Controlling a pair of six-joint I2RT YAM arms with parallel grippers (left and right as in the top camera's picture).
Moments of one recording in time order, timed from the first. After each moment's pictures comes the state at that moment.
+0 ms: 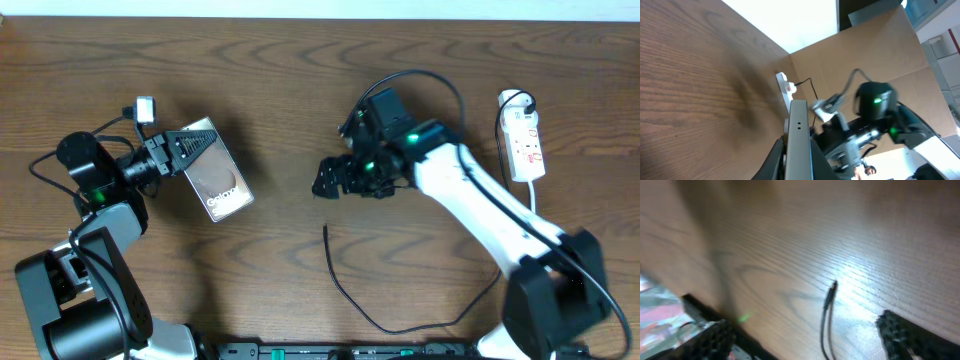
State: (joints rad) left arm 0.41 1.68 0.68 0.86 1.49 -1.00; right arm 0.54 1.77 1.33 -0.85 -0.48 0.43
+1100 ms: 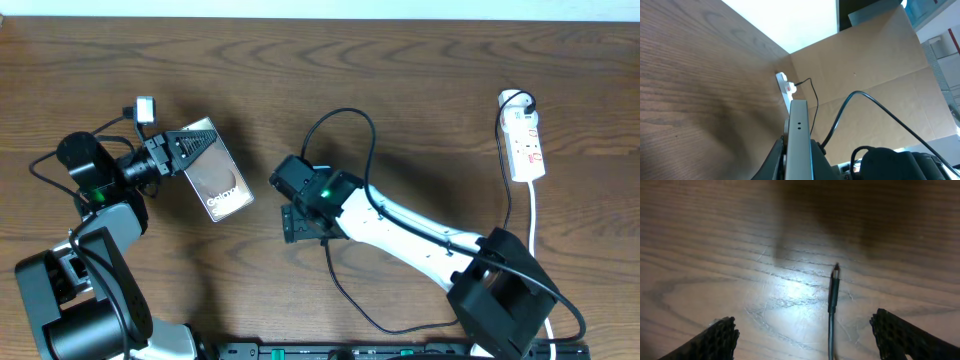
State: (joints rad) left arm 0.41 1.68 0.68 0.86 1.49 -1.00; right arm 0.90 1.87 1.33 -0.82 0.01 0.80
